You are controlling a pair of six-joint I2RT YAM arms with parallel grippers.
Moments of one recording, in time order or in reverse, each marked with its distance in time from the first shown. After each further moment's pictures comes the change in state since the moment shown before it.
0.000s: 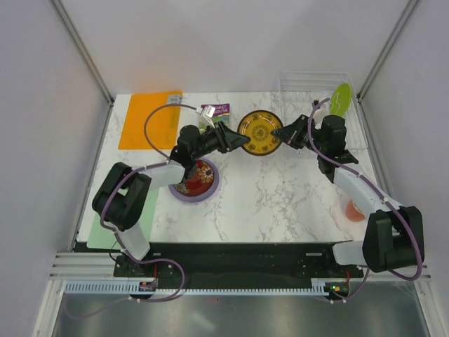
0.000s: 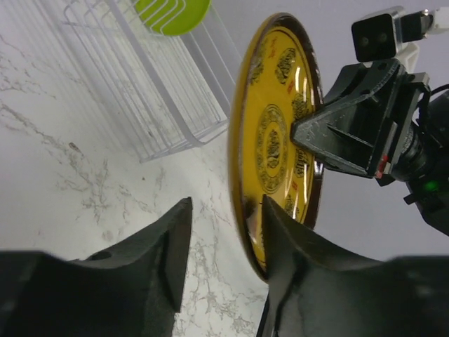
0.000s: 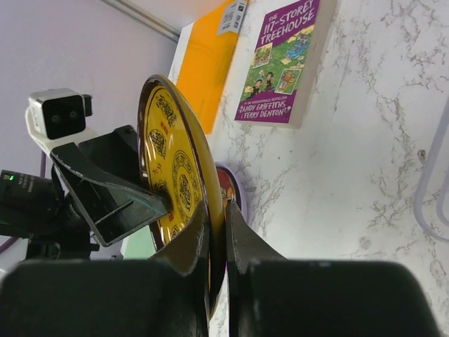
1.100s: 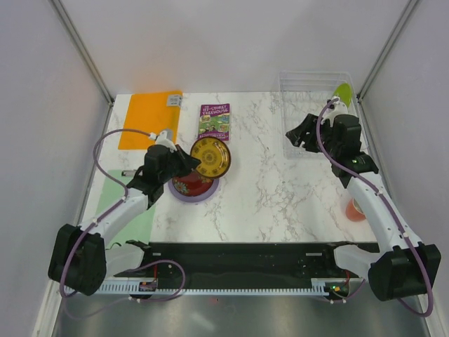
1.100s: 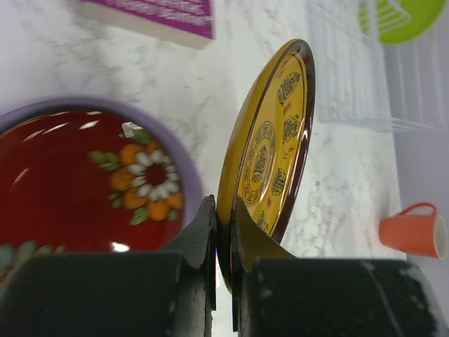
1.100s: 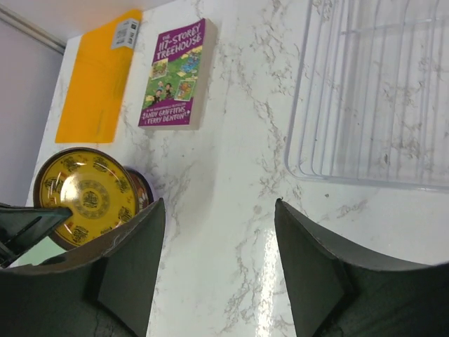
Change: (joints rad) left arm 0.120 -0.546 -0.271 -0.678 -0.345 0.193; right arm -0.014 -0.207 0.106 -0.450 0.287 -0.282
